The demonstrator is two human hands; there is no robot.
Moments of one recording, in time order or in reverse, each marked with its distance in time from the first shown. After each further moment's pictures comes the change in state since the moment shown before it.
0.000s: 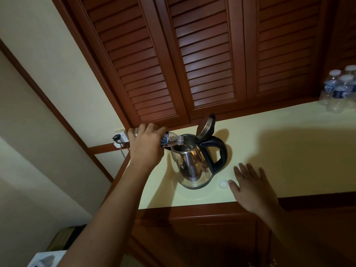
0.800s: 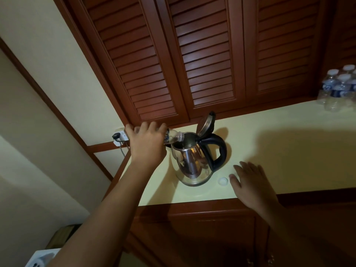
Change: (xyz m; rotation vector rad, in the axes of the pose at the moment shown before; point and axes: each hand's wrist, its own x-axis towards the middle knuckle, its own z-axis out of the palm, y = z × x) left_hand -0.010 0.006 -0.006 0.198 0.093 0.040; right_hand -0.004 0.002 0.002 0.101 0.170 -0.017
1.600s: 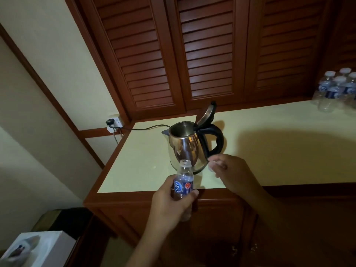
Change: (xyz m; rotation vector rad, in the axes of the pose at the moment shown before) left_hand -0.166 0.071 -0.006 -1.534 -0.487 -0.559; right_hand -0.012 -0.060 -0.062 0.628 -0.025 -0.053
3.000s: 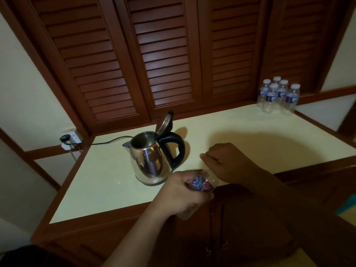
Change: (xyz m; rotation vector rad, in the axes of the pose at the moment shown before) left_hand 0.038 0.062 0.073 0.090 -0.545 0.376; right_hand -0.005 0.009 -0.100 -0.460 0.013 -0.335
